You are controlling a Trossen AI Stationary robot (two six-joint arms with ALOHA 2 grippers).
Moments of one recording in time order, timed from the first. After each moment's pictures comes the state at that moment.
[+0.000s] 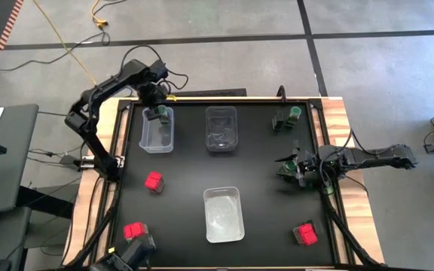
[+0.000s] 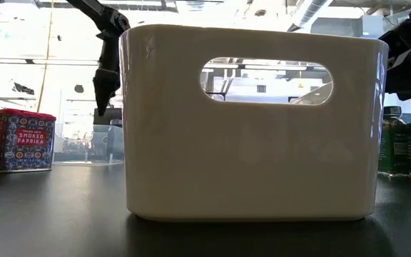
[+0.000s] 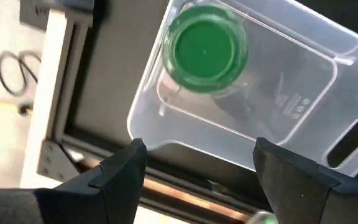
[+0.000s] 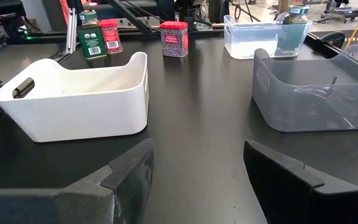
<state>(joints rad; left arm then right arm) 0.95 1.69 1.52 -1.40 -0.09 0.48 0.07 0.15 0.08 -0.19 0.06 0.05</state>
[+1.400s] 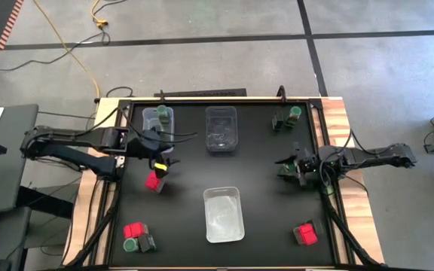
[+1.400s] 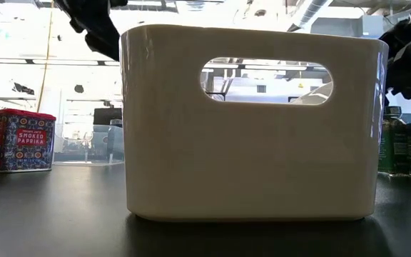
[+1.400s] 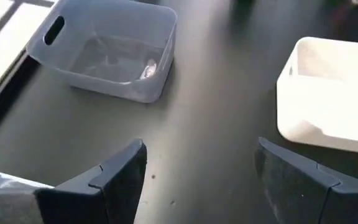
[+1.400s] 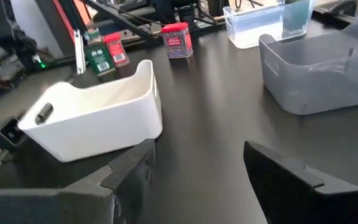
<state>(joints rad) -0.03 1.00 0.95 -0.67 -0.24 -0.21 0.10 0.15 0.08 -0.18 0.06 0.25</state>
